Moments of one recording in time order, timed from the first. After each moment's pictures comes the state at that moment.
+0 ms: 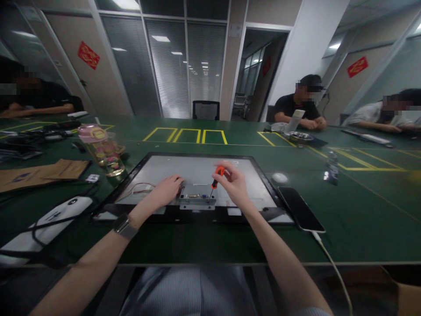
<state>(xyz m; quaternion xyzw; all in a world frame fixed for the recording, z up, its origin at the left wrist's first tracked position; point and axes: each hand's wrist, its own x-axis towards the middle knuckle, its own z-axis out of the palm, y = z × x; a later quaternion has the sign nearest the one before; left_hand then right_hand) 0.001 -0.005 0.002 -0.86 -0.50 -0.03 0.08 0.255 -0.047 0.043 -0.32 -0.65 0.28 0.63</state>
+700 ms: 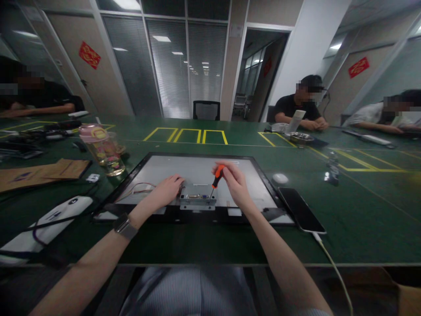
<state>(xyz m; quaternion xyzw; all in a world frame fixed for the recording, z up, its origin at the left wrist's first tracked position) 0.001 -0.005 0.003 -0.86 -0.50 -0.03 0.07 0.254 -0.049 0.046 -0.26 -0.62 0.40 0.63</state>
